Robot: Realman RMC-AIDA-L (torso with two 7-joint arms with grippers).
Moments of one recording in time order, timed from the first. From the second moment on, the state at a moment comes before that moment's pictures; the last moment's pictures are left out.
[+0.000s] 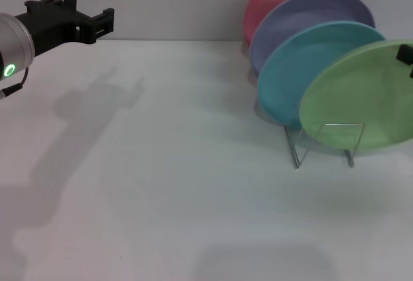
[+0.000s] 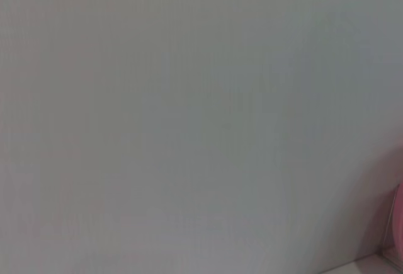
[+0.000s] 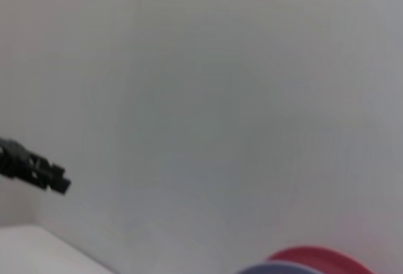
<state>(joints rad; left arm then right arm) -0.23 -2.06 -1.59 -1.59 2.47 -0.61 0.49 0.07 2.08 2.23 1.18 -1.39 1.35 -1.92</state>
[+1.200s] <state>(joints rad) -0.22 -2.06 -1.59 -1.58 2.47 -0.61 0.49 0.20 2.07 2.30 1.04 -1.53 1.39 -1.89</state>
